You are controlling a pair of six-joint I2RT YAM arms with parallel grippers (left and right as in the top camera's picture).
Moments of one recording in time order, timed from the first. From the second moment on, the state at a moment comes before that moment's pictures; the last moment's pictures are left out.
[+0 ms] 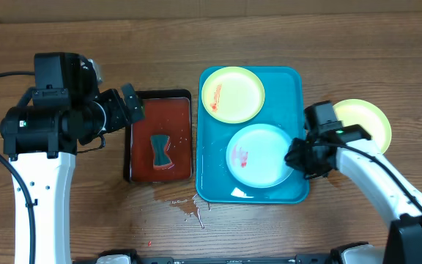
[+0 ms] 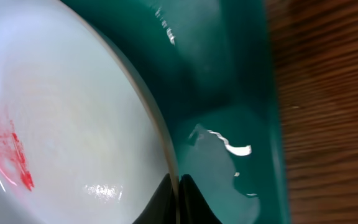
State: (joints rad) left arm 0.03 1.34 1.56 -1.27 0.21 -0.37; right arm 0.25 1.50 0.87 -0.79 -0.18 0.57
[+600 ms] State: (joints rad) left arm -0.15 1.46 1.24 -1.07 0.03 -0.37; right arm 0.30 1.40 0.88 -0.75 -0.14 0.52
